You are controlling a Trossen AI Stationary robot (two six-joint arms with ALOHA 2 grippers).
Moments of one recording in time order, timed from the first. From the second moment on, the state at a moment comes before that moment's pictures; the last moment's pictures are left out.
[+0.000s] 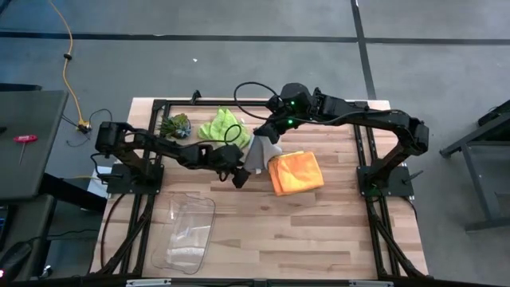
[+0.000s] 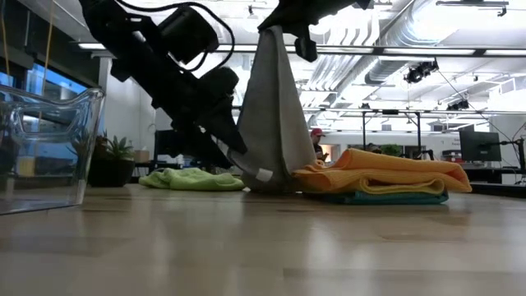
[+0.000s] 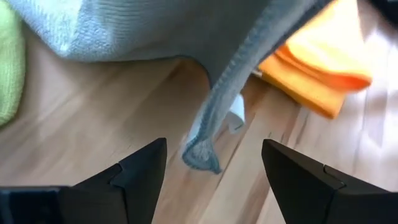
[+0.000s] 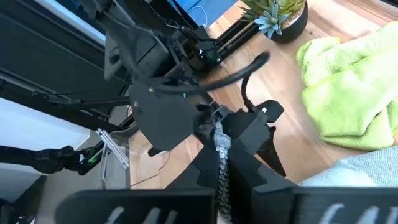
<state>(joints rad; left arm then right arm) 0.18 1.62 0.71 0.14 -0.07 -0.62 -0.29 1.59 1.46 -0.40 -0.40 0.53</state>
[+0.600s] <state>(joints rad) 0.23 1.62 0.71 0.08 0.08 -0.84 -0.29 1.59 1.46 -0.40 -0.40 0.52</state>
